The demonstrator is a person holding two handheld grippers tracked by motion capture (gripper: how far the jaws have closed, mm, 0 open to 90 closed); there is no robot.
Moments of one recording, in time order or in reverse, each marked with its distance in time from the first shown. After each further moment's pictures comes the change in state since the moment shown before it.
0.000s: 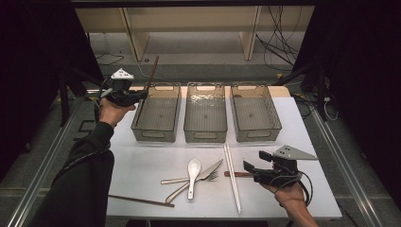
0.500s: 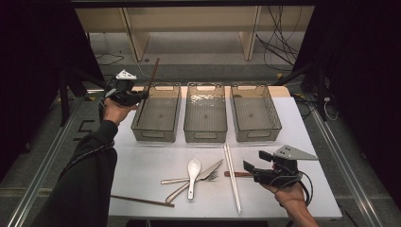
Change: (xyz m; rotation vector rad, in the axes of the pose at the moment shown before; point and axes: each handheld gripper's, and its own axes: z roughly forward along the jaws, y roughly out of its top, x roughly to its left) left arm 0.009 -0.008 0.021 0.029 0.024 -0.029; right arm 0.000 0.000 -0.001 -0.005 0.005 0.000
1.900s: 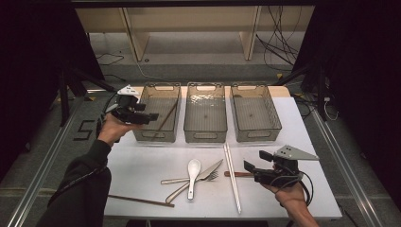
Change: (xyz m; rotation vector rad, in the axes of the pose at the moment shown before) left arm -0.046 -0.027 -0.029 0.076 -0.137 0.037; right arm -0.001 0.000 -0.001 -0.004 -0.002 0.002
